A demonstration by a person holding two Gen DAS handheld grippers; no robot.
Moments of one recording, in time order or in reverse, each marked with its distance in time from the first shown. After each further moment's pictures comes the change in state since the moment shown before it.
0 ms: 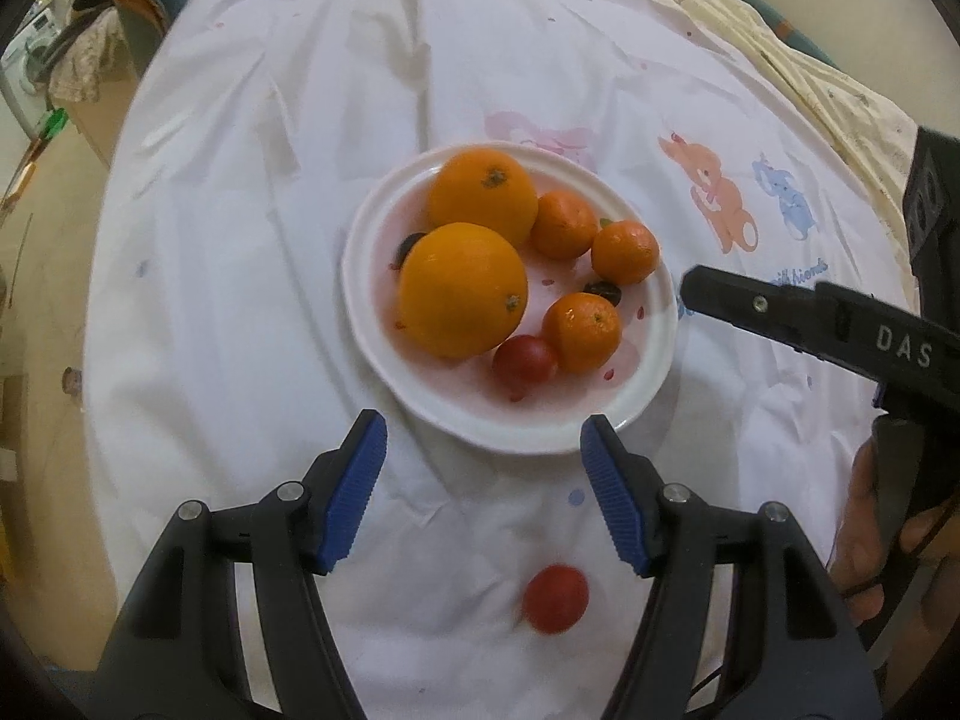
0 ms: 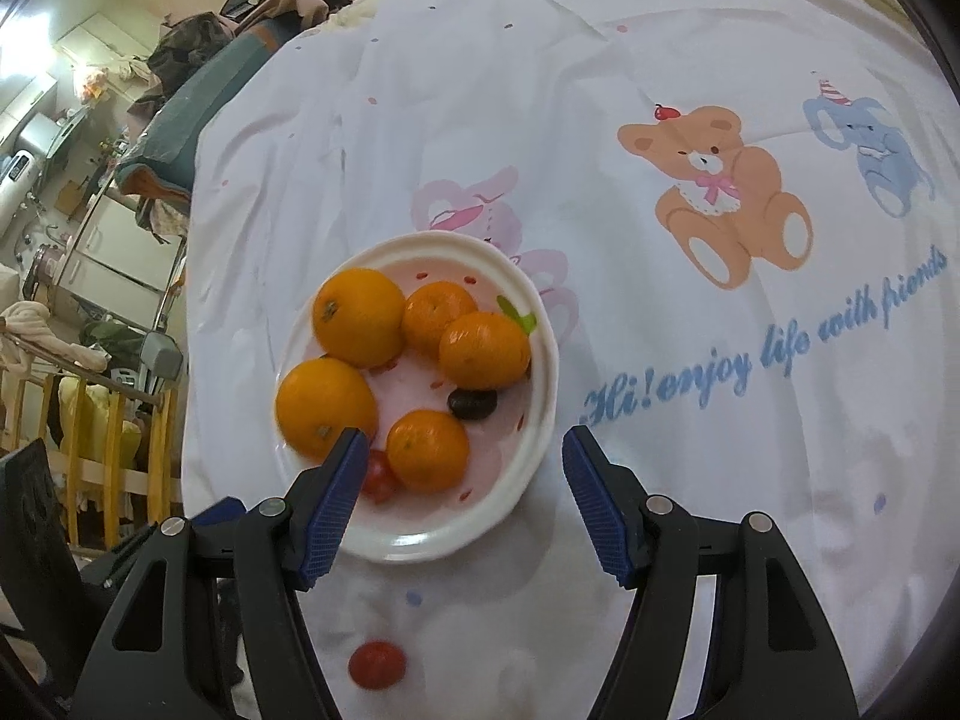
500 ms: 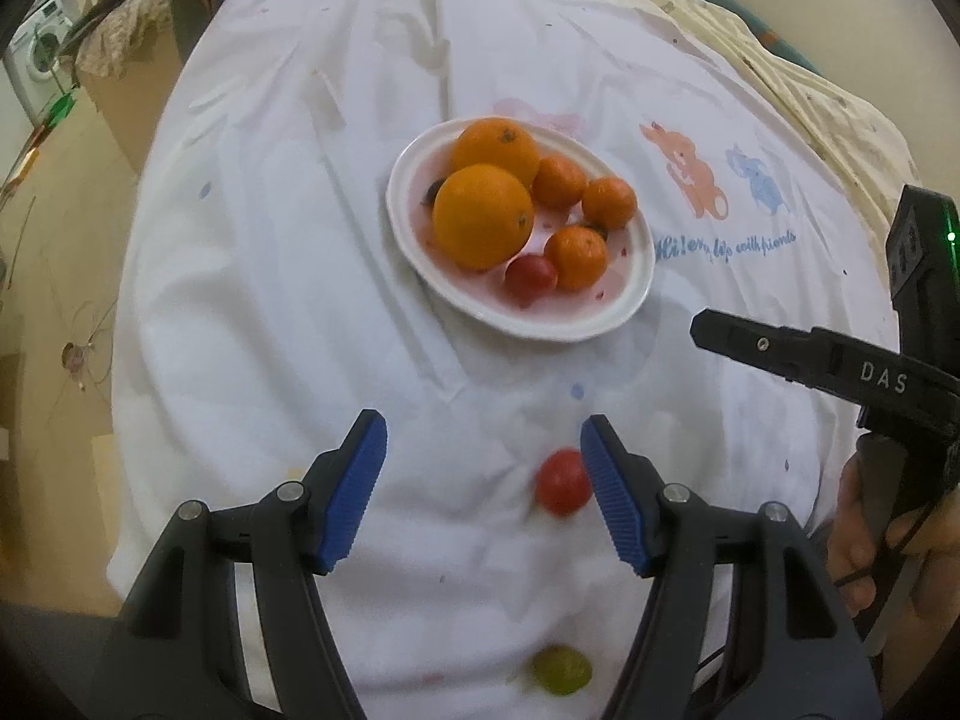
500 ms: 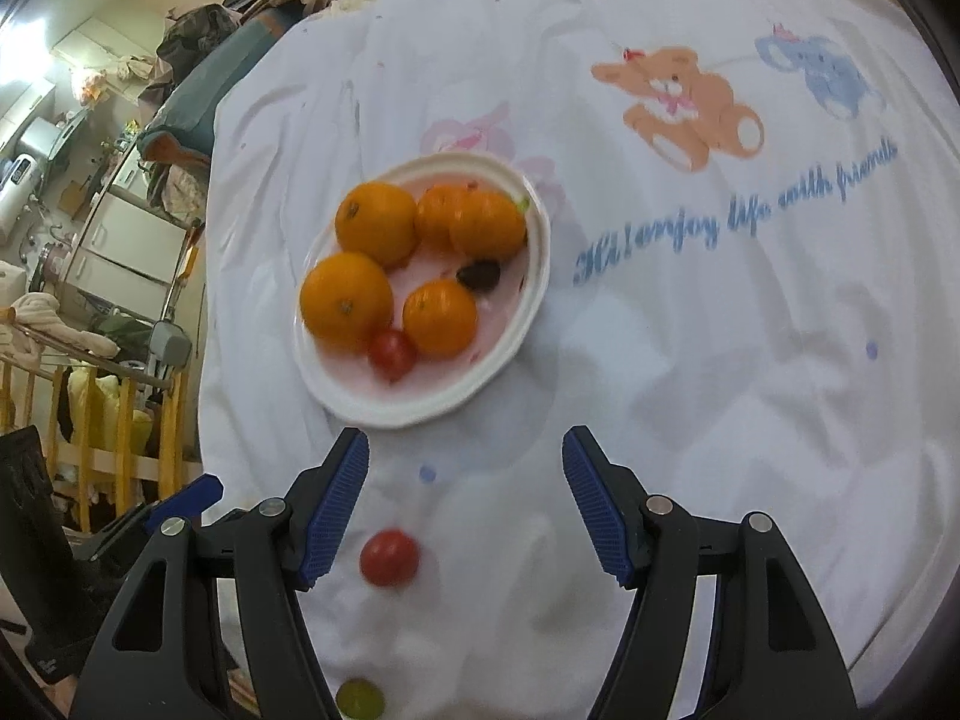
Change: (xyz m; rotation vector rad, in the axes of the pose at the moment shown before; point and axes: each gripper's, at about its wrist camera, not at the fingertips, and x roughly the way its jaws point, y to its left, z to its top) left arm -0.039 0.015 -0.056 -0.022 -0.017 -0.030; right arm -0.023 0.005 -0.065 0.040 0.041 0.018
